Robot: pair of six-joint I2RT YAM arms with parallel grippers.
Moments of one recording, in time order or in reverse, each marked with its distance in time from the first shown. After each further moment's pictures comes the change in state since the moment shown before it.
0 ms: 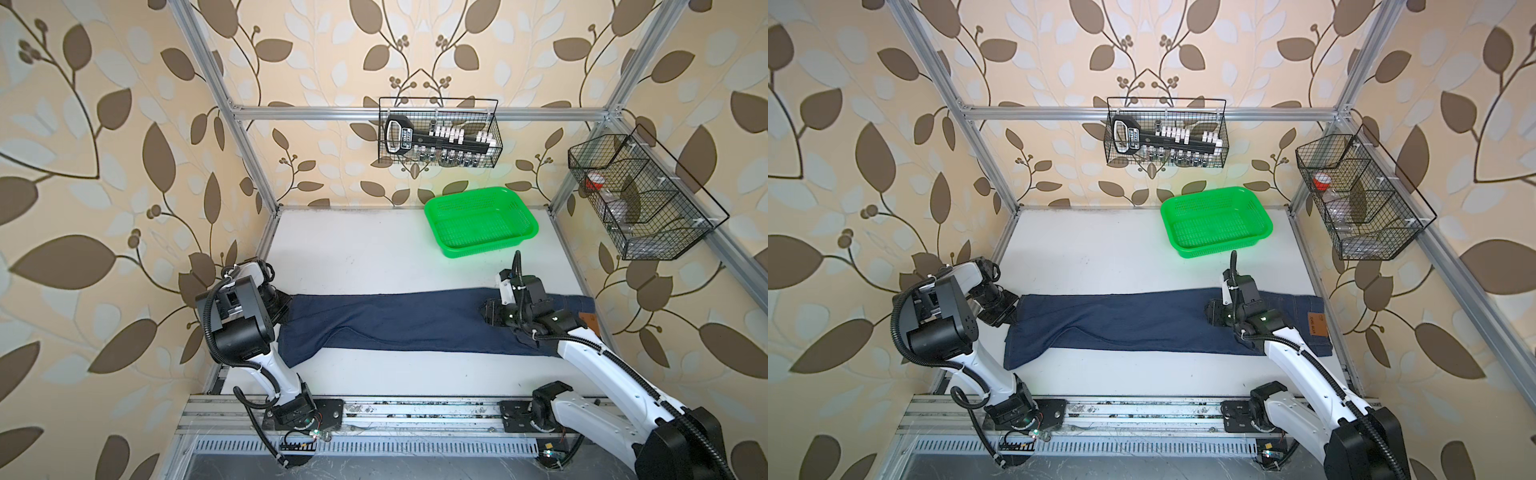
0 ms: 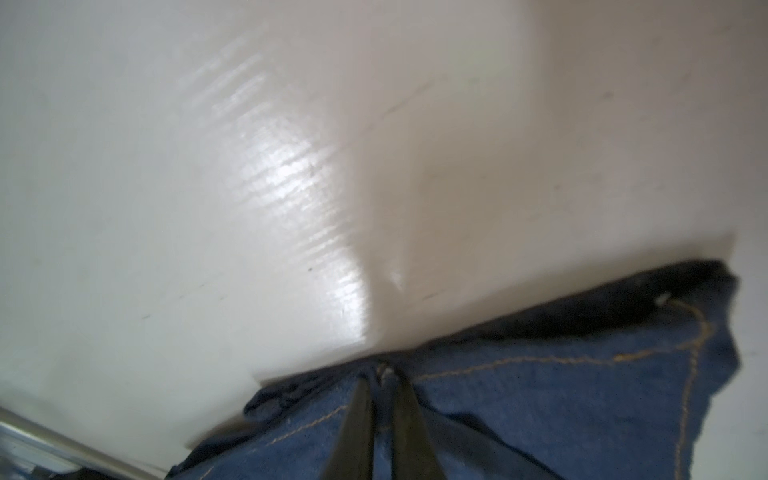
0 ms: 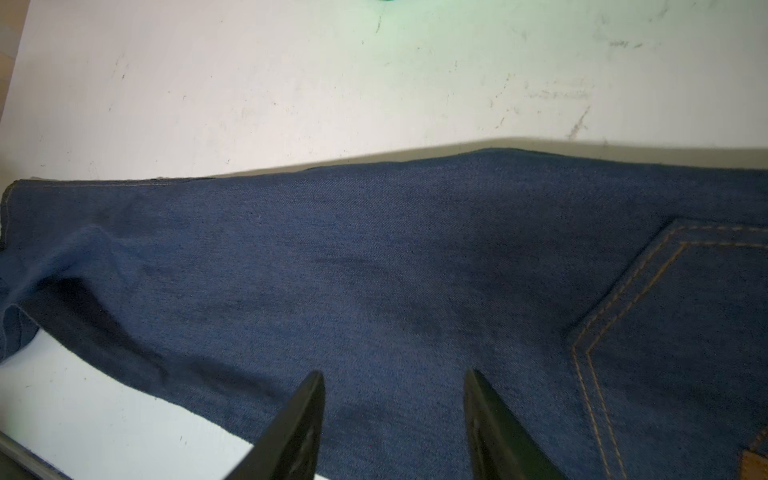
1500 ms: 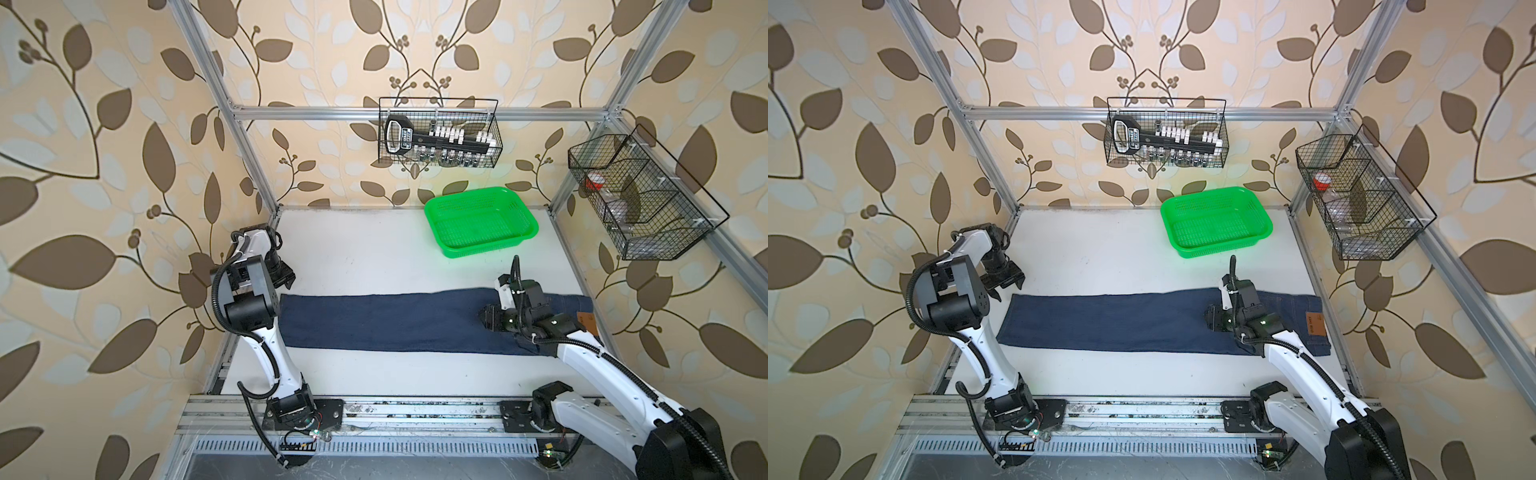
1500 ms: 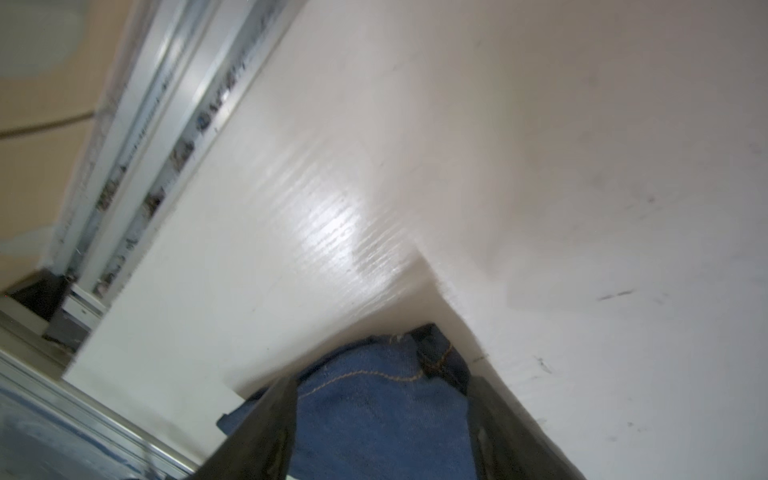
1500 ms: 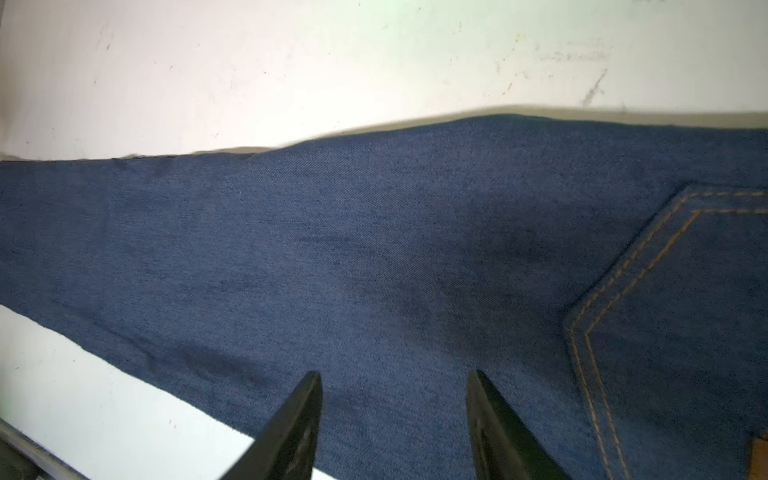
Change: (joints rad) left arm -0.113 0.255 0.487 -0.196 -0.143 0.127; right arm 0.000 -0.005 -0.037 0.006 -0.021 -0.012
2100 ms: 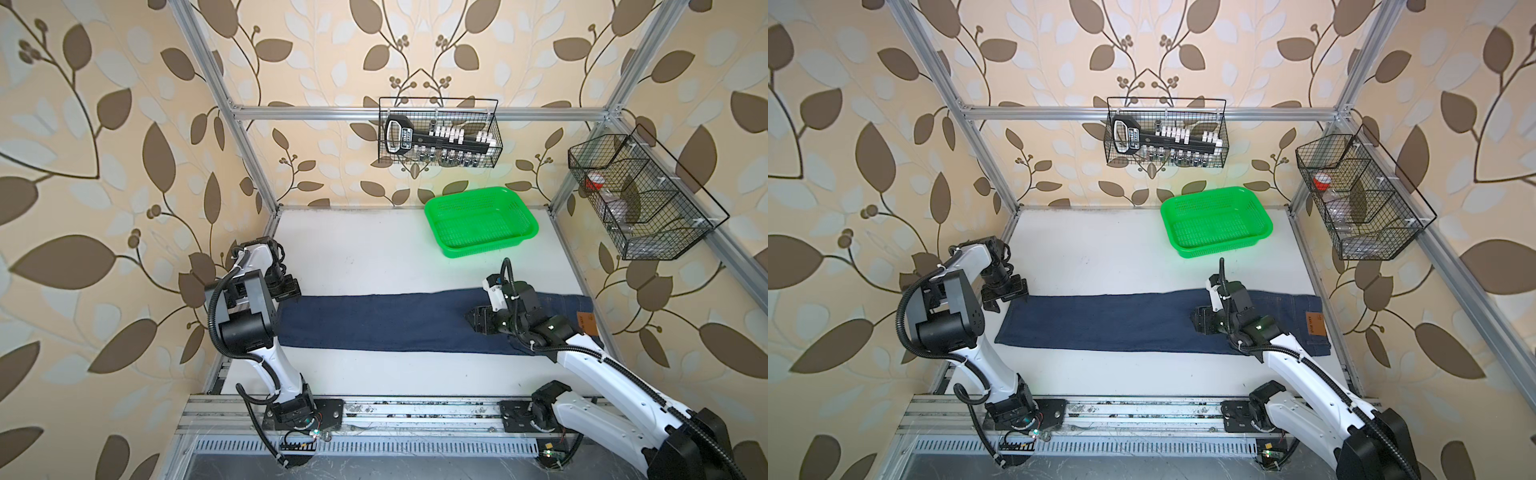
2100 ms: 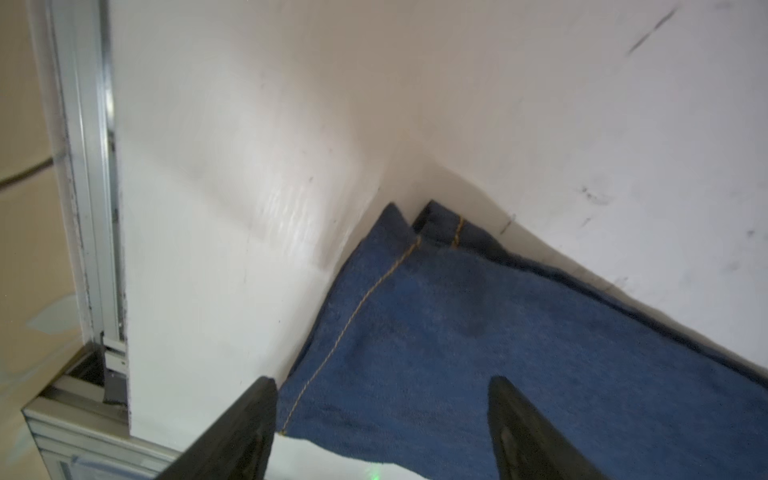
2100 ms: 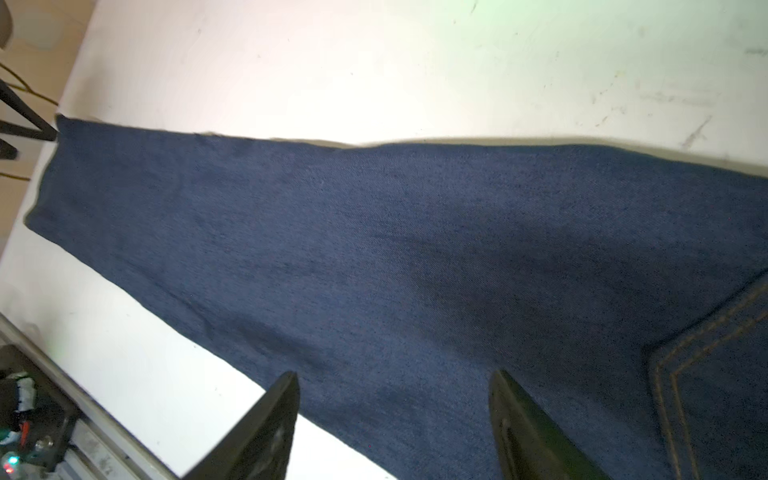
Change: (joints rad) left arm -0.006 -0.172 -0.291 0.129 0.035 0.402; right arm 0.129 -0.069 0.004 0.037 -0.004 0.000
